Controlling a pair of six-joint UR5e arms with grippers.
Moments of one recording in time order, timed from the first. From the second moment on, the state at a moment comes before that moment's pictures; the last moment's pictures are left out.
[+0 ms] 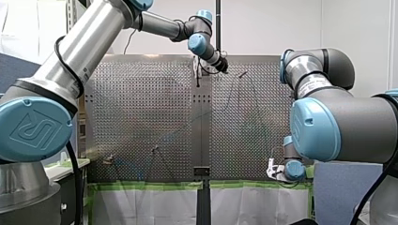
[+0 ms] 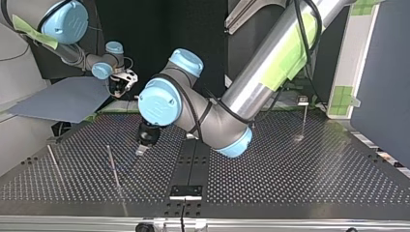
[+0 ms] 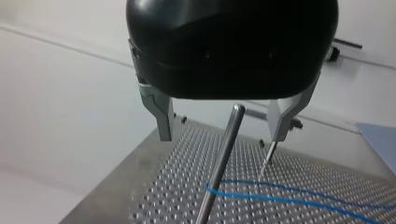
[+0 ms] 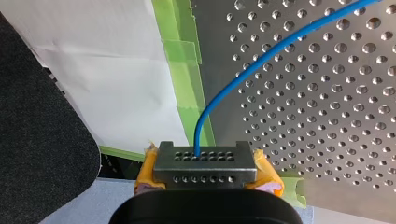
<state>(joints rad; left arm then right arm) -0.65 -2.11 -0.92 -3.41 -1.64 -1.81 1.68 -0.47 1.51 -0.59 1.56 1.65</state>
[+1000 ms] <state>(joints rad) -0.64 -2.05 -0.97 -3.44 -1.76 -1.88 1.68 -0.47 1.51 -0.59 1.56 1.65</state>
